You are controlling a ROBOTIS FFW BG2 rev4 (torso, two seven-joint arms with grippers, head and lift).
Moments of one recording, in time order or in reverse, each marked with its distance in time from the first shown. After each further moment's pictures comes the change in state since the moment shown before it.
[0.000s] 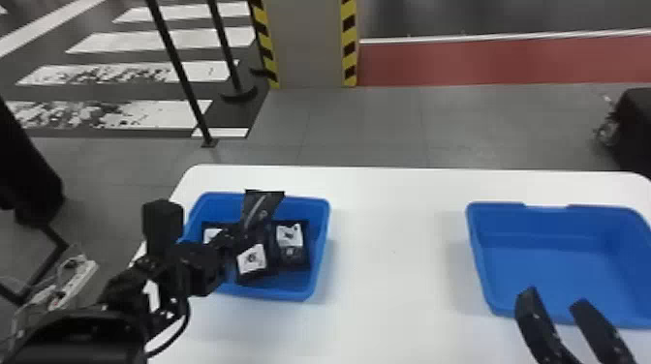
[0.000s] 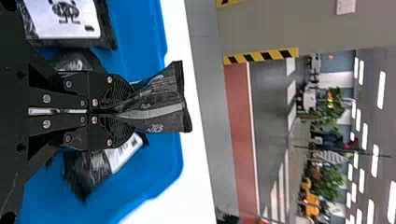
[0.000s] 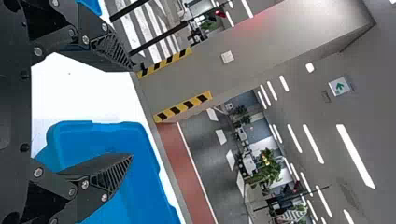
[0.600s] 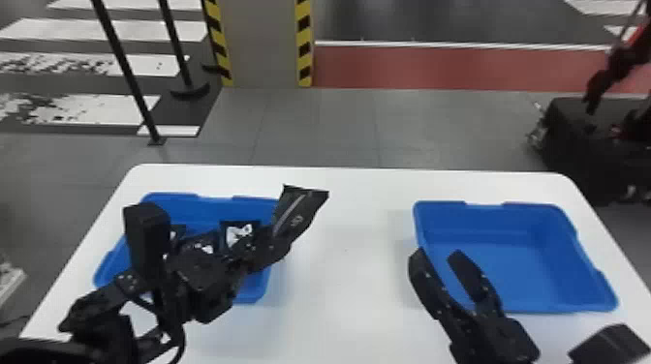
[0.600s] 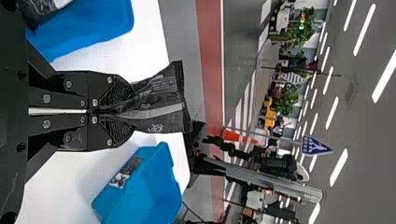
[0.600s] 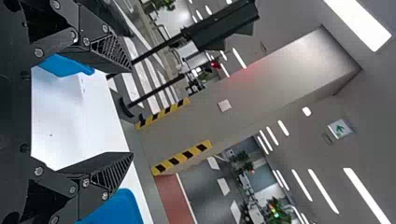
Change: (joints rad) left arm 0.111 -0.024 -0.167 -0.244 0.122 0.048 -0.119; right arm -0.155 0.000 0.037 0.035 -0.044 0.123 0.169
